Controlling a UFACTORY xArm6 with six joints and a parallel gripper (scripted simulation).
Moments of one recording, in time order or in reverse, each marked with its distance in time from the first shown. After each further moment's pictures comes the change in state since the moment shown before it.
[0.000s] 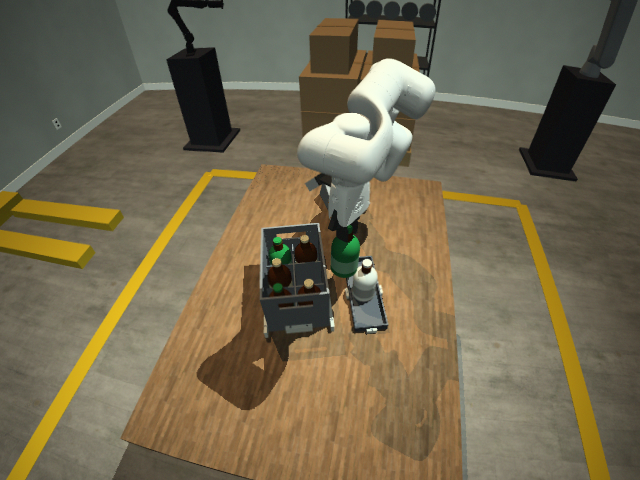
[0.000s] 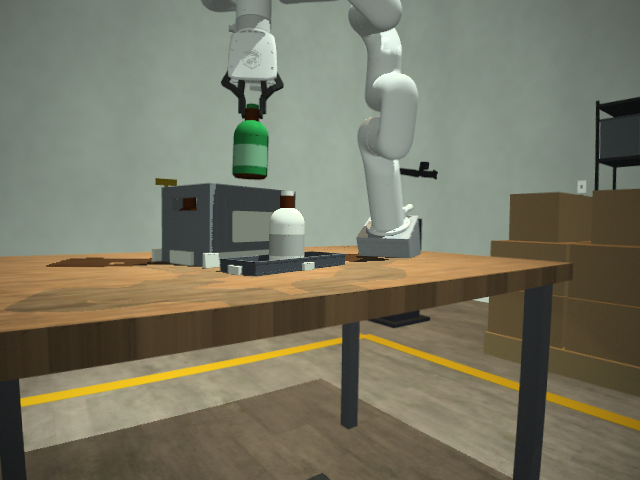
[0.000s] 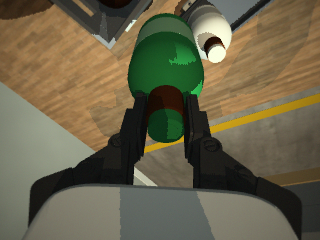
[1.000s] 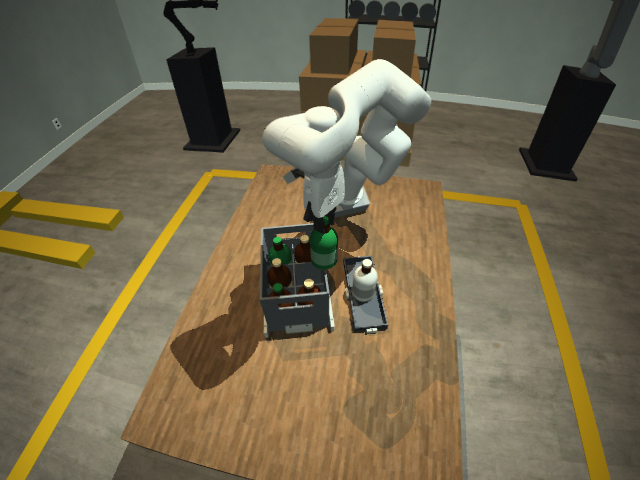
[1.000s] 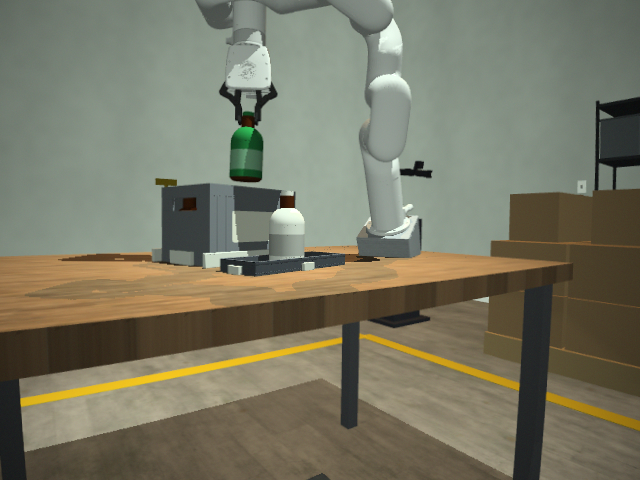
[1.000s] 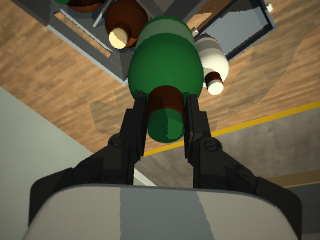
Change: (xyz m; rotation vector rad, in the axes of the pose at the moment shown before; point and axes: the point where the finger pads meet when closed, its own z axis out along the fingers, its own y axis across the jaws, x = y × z) arm 0.062 -0.013 0.000 0.000 -0.001 0.001
